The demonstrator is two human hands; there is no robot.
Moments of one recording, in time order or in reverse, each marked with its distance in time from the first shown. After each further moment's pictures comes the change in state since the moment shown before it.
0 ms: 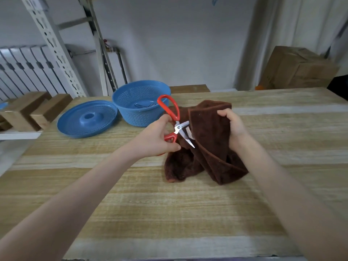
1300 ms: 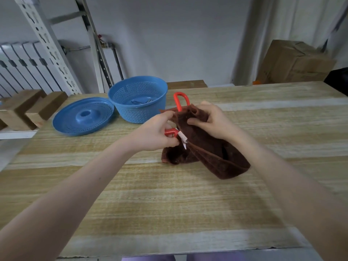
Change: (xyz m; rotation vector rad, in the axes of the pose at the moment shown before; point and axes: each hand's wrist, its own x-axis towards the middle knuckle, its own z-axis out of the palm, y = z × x) left_hand 0.002 0.015 -0.002 0.052 -0.065 0.055; right_hand 0.013 0.003 0.009 -1.198 -0.176 -0.732
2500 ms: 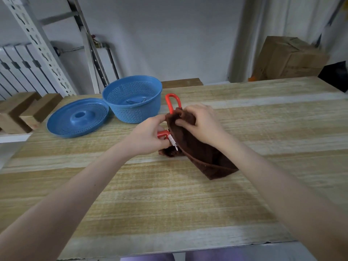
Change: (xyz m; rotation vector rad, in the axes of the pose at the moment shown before) left_hand -0.002 -0.011 0.009 0.068 0.076 0.002; right_hand -0.007 -0.012 0.019 -0.321 0.141 -0.099
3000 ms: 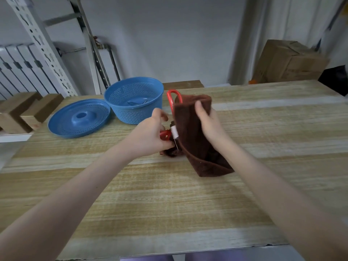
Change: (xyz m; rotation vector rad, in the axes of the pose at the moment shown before) left_hand -0.002 0.005 -0.002 0.153 0.089 0.005; right_hand -0.003 -0.012 -0.003 0.862 0.127 0.464
